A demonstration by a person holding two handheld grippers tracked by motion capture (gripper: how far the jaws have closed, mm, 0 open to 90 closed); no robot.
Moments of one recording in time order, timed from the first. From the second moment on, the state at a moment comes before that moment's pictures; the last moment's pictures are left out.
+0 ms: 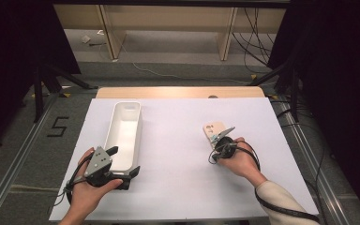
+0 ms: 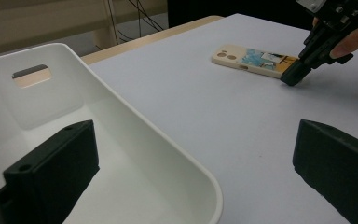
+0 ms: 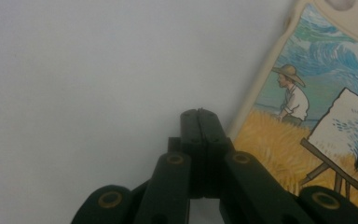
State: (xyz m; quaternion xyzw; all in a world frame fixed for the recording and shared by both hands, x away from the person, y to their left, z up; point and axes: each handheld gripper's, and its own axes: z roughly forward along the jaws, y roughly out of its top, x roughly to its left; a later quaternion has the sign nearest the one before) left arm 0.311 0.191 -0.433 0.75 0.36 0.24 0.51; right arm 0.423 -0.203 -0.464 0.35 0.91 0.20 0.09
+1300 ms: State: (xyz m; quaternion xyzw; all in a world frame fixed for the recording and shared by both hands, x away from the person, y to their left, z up) left arm 0.311 0.191 -0.432 0.74 0.36 0.23 0.51; right arm 0.467 -0.235 -0.431 0.39 0.90 0.16 0.15
